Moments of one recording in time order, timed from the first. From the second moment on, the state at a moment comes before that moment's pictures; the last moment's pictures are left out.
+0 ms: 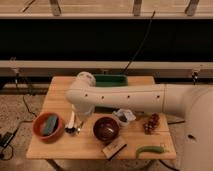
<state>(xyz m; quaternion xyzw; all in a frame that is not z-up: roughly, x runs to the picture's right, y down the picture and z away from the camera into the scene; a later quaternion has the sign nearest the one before) -0.102 0.148 0.724 -0.24 -0.21 -0.48 0.82</state>
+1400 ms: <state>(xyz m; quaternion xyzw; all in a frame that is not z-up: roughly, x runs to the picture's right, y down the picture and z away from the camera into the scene) -0.015 0.036 0.843 -0.26 -0.17 -0.40 0.86</state>
